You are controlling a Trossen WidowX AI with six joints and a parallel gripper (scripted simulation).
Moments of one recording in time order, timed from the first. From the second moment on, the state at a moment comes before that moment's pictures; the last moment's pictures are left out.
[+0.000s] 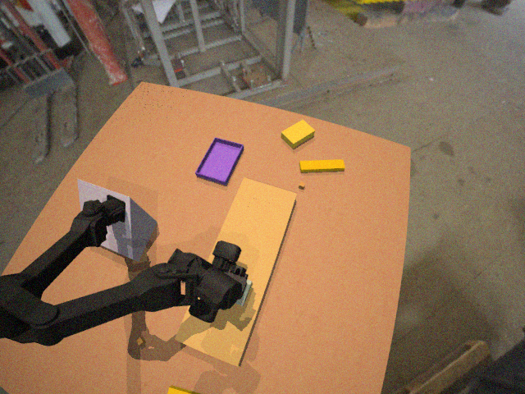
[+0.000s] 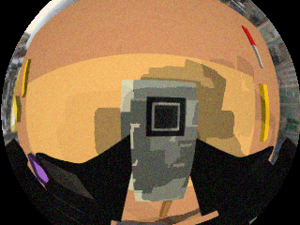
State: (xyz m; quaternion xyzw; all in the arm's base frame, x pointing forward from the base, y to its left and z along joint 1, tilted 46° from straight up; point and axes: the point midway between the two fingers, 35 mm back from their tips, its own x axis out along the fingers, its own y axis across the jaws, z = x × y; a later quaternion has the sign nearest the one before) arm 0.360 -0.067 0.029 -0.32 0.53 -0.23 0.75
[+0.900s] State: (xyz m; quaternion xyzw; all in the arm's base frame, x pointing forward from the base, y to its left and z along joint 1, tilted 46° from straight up) arm 0.360 -0.032 -0.008 -0.32 0.53 -0.22 0.75
